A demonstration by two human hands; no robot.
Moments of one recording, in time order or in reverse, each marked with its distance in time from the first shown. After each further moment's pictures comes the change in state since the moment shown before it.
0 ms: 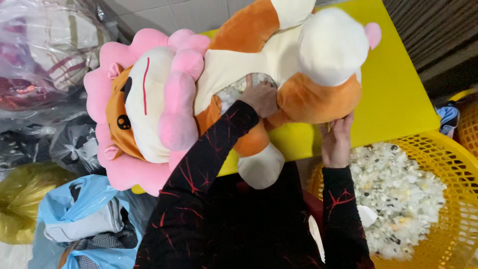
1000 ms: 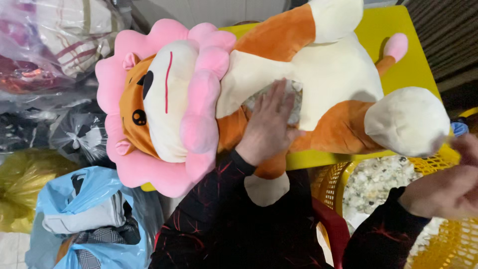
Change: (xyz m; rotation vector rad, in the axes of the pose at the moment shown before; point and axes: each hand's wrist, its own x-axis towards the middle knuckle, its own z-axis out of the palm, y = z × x) left_hand -0.119 0.012 -0.020 -0.415 0.676 0.039; right_hand -0.023 -0.128 0.057 -0.869 0.288 -0.883
